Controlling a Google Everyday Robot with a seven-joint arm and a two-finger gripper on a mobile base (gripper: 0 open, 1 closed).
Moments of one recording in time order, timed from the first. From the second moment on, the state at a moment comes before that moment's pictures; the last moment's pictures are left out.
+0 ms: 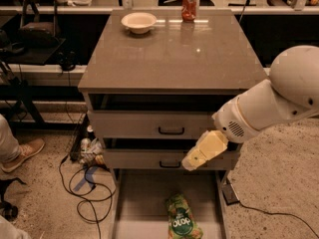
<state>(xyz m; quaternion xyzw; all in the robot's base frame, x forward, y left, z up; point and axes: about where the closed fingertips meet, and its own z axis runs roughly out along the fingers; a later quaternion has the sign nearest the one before) 0.450 -0.103 0.798 -0.44 0.85 0.20 0.21</state>
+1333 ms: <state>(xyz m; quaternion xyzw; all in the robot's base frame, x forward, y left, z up) 0.458 -0.052 0.555 -0.38 0.88 0.27 0.08</state>
